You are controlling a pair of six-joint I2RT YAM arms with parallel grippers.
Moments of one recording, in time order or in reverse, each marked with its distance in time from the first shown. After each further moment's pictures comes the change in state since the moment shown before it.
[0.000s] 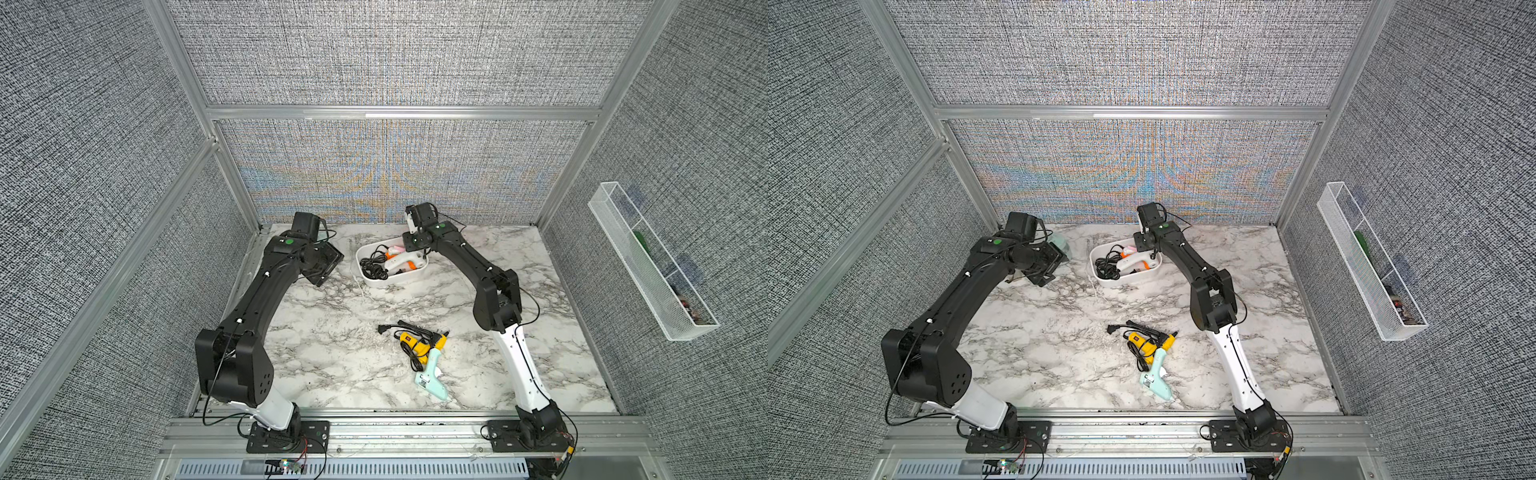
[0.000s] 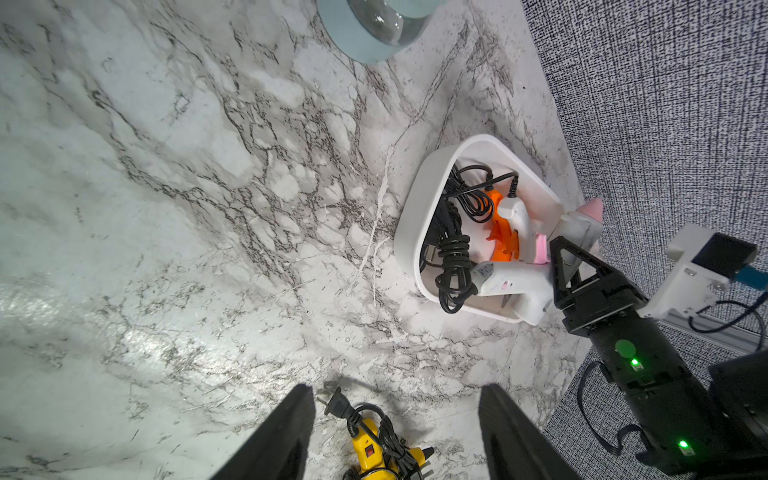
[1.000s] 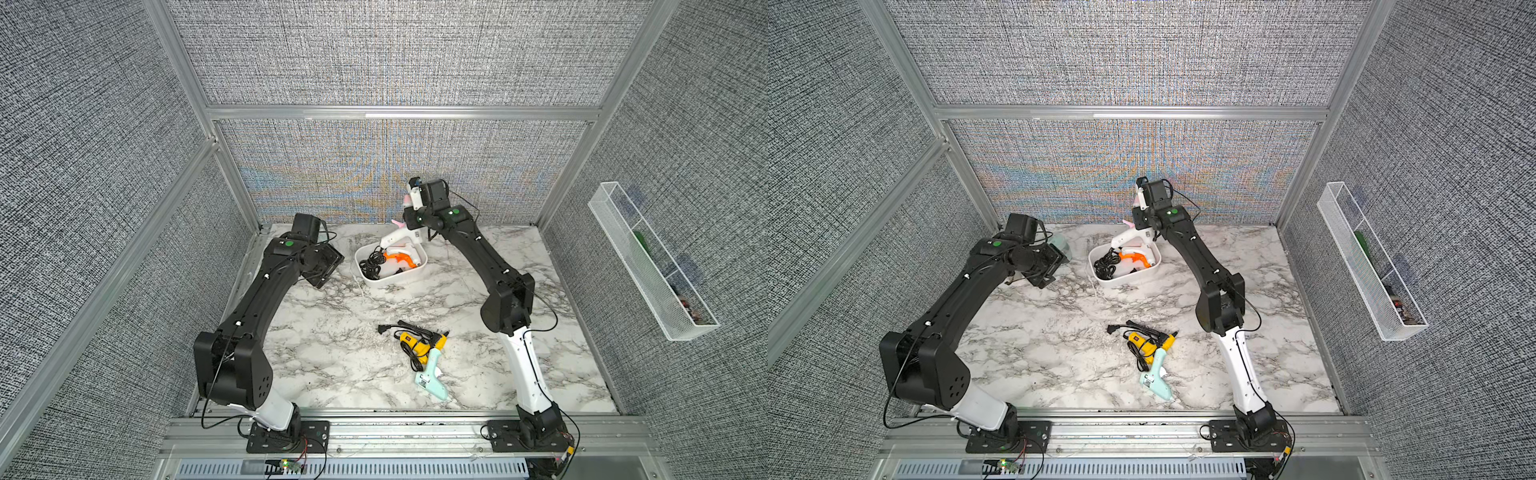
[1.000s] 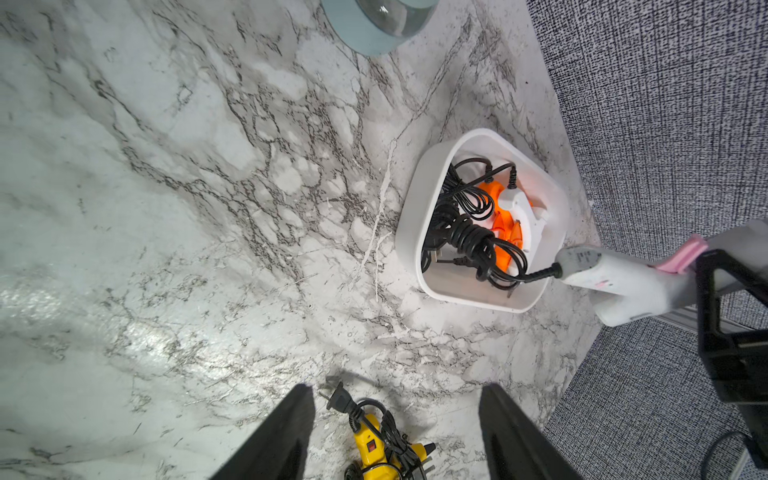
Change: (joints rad) left arm -0.005 -0.019 -0.024 0.001 0.000 -0.005; right arm 0.010 -0.095 0.100 0.042 -0.063 -0.041
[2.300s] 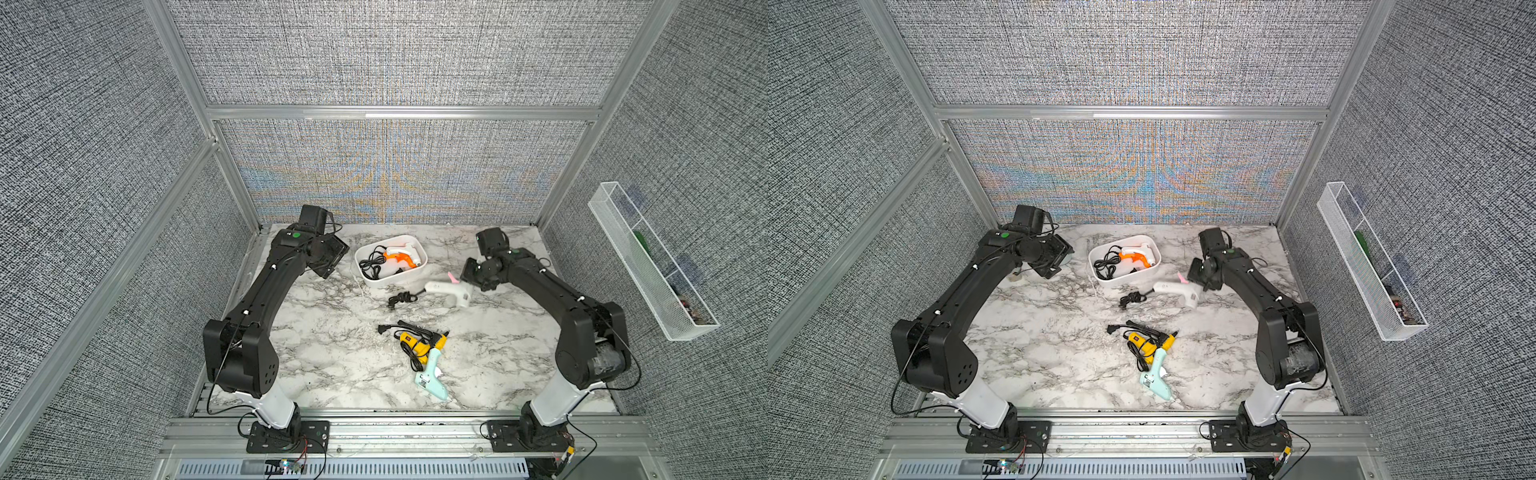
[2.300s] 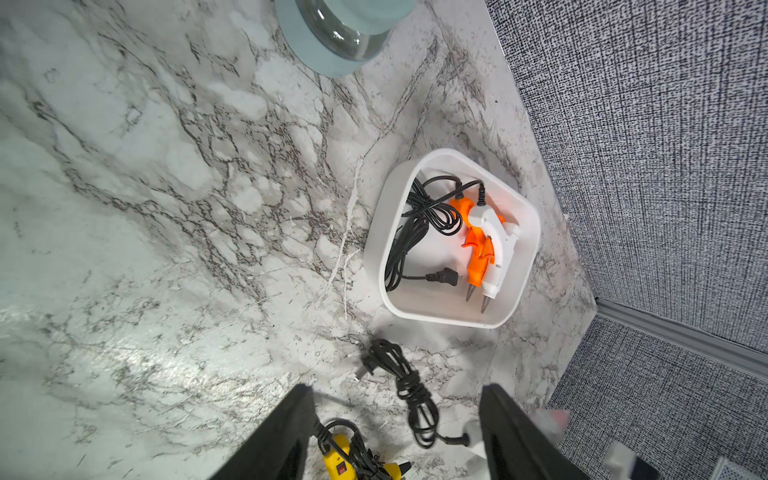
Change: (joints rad) left arm -0.029 0.089 0.114 0.015 -0.026 -0.036; right arm -0.221 -0.721 -1.077 -0.030 -0.073 0.496
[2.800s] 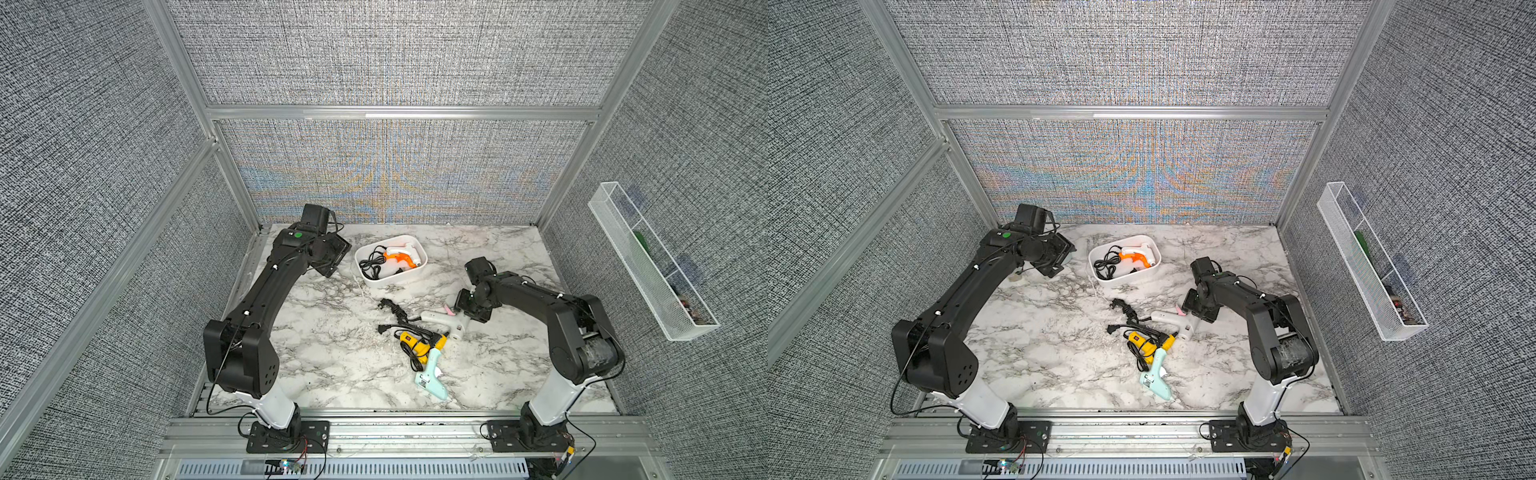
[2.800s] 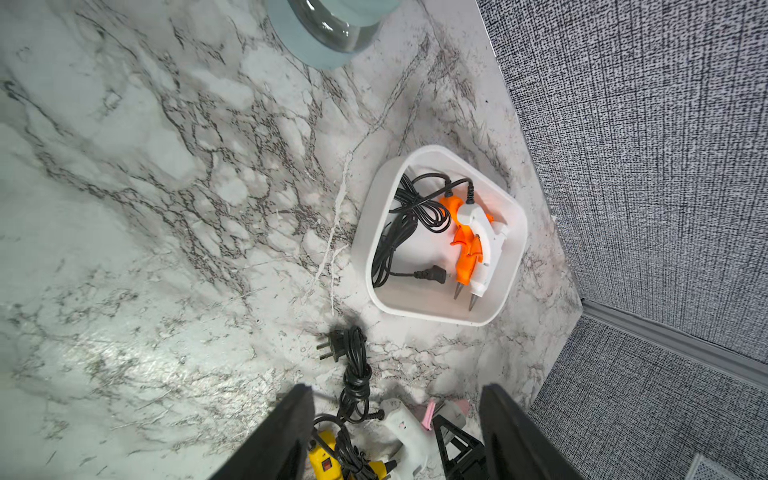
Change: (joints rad) left arm -0.017 -0.006 0.002 0.013 0.000 -0.049; right arm 0.044 0.042 -0.365 0.100 -0.019 0.127
